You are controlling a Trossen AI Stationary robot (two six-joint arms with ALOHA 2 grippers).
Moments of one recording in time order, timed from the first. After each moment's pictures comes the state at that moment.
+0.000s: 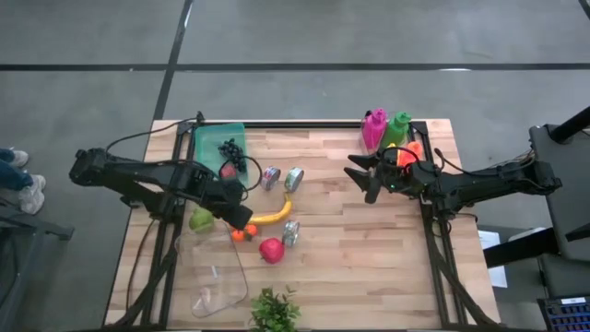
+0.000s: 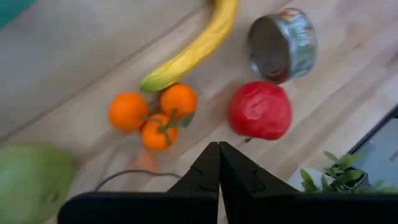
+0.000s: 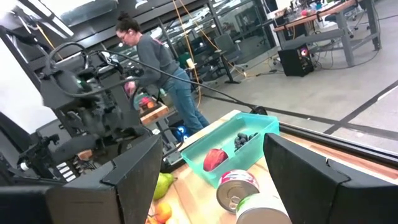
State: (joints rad) left arm -0.15 1.22 1.07 -1.03 0.04 -1.18; right arm 0.00 0.91 0.41 0.58 0.37 0.45
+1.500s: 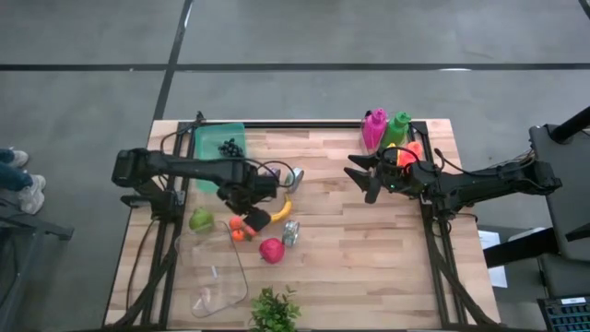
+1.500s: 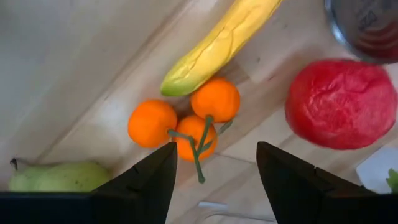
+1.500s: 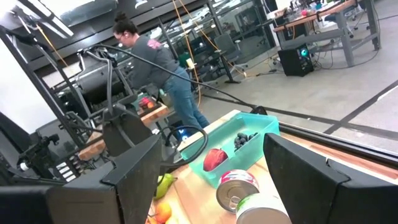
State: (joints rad) left arm 0.03 1.65 1.22 -1.17 0.26 -0.78; right arm 0.00 0.91 0.41 0.58 0.37 0.45
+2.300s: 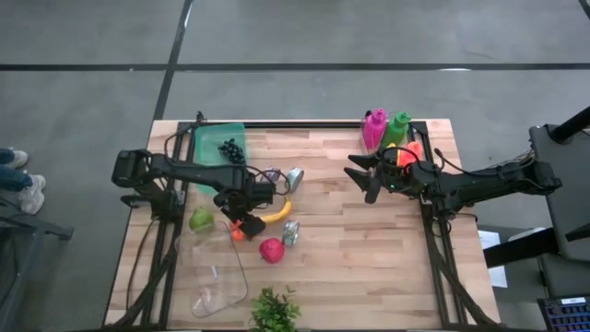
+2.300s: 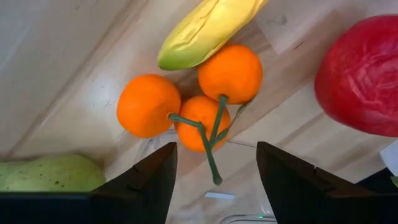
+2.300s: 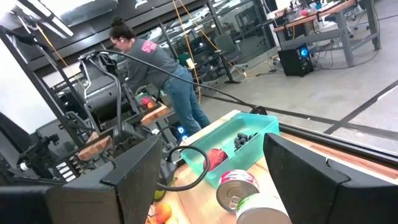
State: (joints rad) left arm 0.01 1.65 1.09 -1.10 0.35 -0.77; right arm 0.00 0.91 0.41 0.58 0.37 0.45
